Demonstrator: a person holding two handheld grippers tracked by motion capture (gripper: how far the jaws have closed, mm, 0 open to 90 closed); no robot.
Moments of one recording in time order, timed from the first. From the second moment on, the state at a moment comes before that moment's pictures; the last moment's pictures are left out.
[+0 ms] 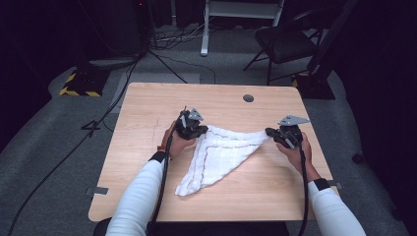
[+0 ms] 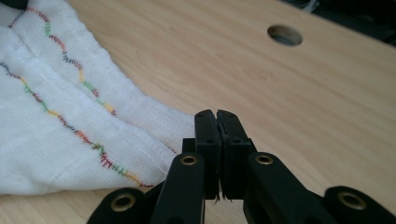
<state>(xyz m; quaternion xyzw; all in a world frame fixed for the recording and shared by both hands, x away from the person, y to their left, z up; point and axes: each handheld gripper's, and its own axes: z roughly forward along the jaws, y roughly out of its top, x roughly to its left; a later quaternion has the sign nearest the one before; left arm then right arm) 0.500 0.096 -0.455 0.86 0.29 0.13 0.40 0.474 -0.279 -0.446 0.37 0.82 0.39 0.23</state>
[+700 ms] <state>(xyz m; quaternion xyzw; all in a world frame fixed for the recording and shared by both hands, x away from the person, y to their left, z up) 0.449 0.110 -0.340 0.82 0.21 0.22 0.49 0.460 -0.277 -0.359 0.32 0.77 0.46 0.30</state>
